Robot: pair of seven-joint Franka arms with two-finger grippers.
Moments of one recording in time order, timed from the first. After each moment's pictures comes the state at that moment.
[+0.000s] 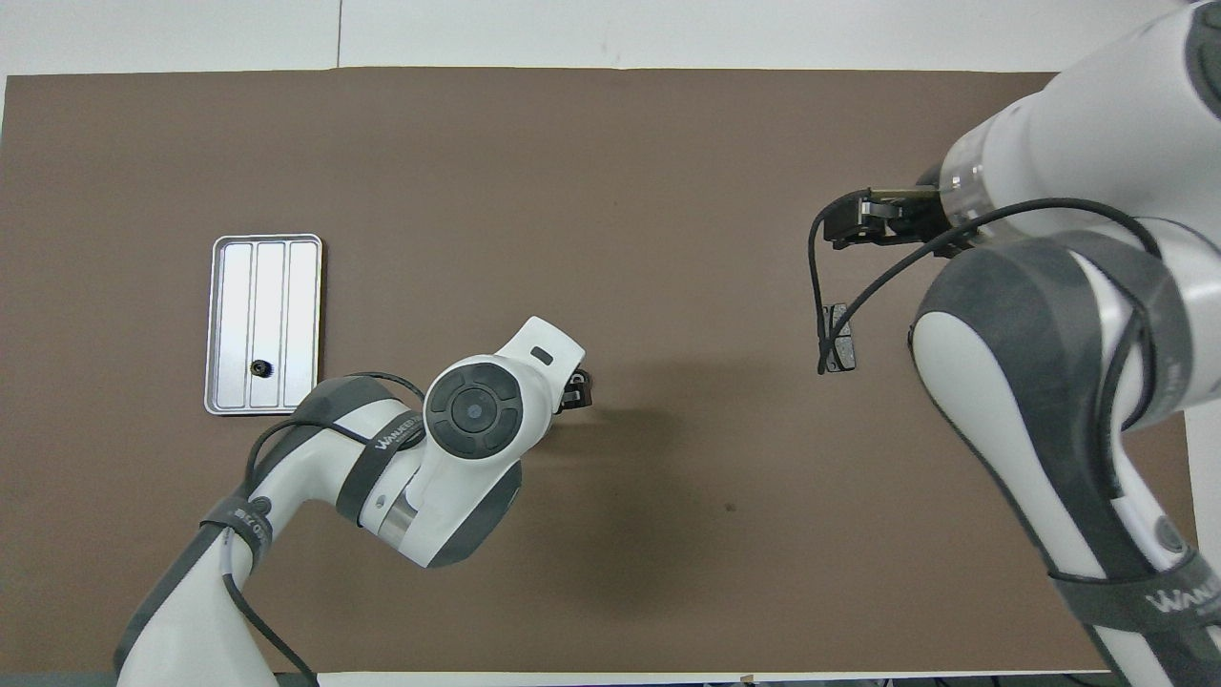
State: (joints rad) left arm -0.68 0.17 0.00 -2.15 0.04 2.36 -0.79; right arm 0.21 0.13 -0.01 -1.58 0.02 1.79 0.26
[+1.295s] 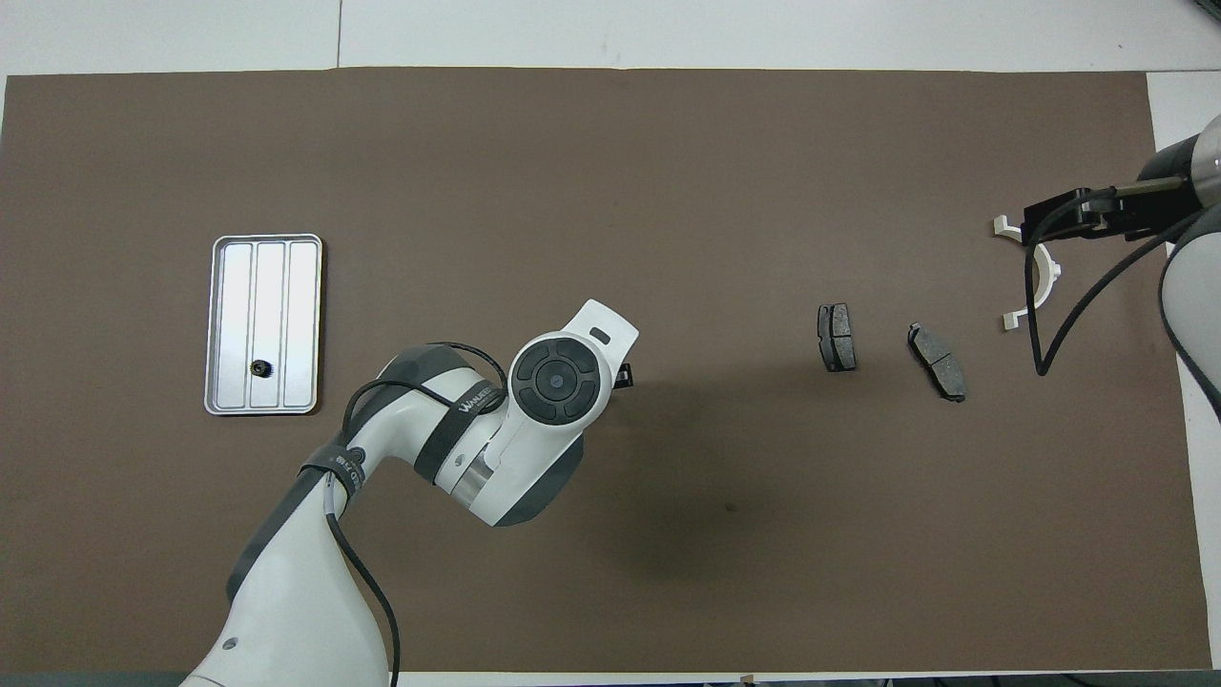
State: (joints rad) left arm -0.73 0.34 0.01 -1.99 0.05 2.37 -0.84; right arm -0.01 0.10 -0.01 -1.58 -0.01 1.75 -0.04
